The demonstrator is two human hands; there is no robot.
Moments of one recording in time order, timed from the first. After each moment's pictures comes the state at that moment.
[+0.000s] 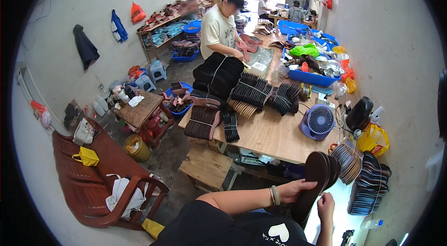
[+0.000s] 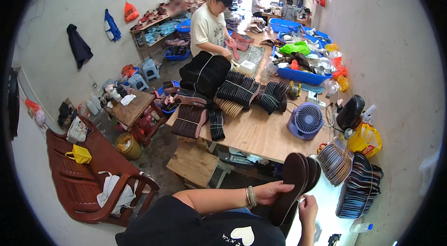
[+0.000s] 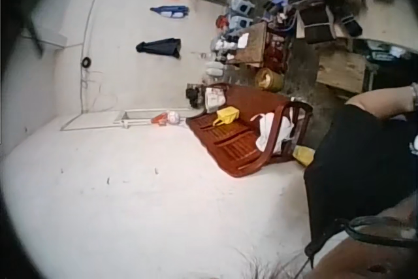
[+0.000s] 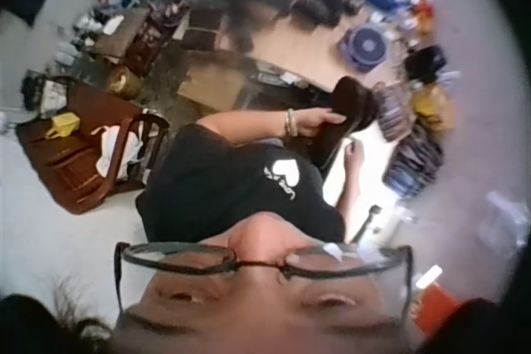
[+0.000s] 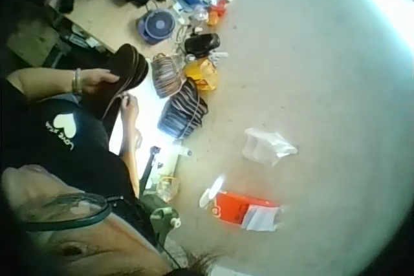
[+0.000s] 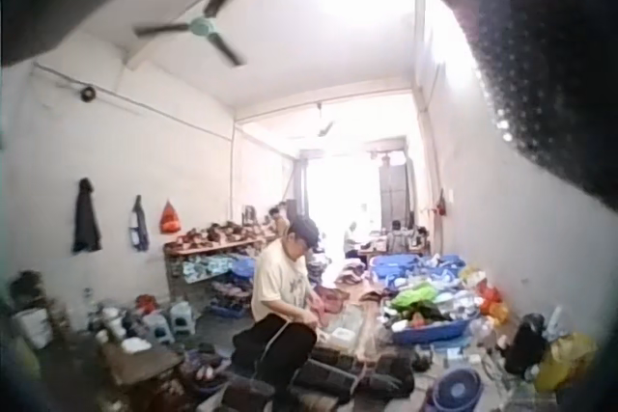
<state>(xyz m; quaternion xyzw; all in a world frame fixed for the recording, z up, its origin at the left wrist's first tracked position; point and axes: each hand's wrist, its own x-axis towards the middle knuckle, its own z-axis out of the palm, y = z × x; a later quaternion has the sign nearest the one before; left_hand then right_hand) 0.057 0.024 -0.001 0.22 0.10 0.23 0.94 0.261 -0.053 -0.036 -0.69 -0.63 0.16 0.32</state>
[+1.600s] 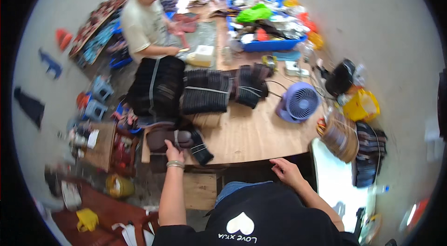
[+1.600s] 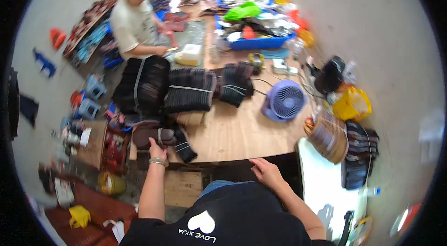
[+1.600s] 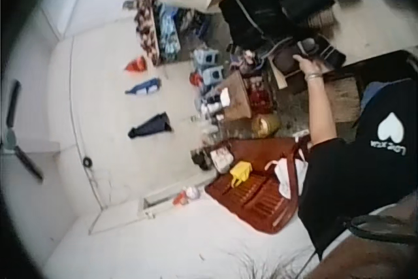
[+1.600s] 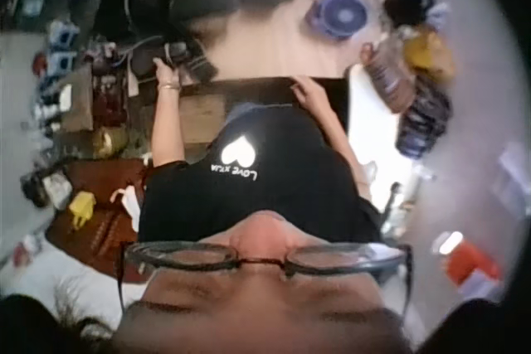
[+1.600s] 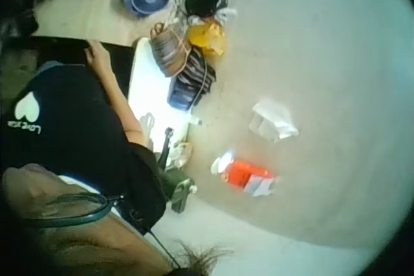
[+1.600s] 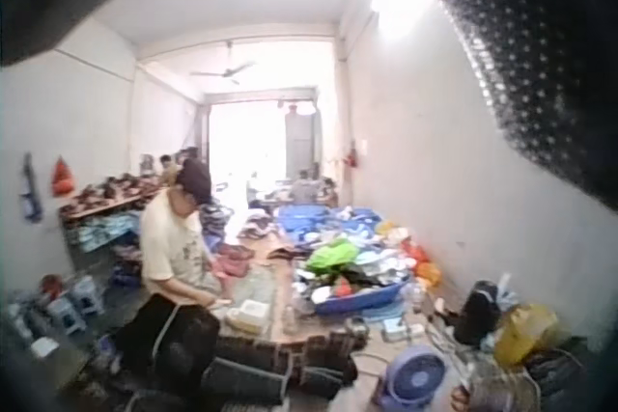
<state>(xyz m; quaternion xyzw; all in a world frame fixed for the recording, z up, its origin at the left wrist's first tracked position) -0.288 0.095 -0.105 0.01 0.61 0.62 0.50 0.132 -0.052 -0.021 -0.58 -0.71 0.29 0.29</state>
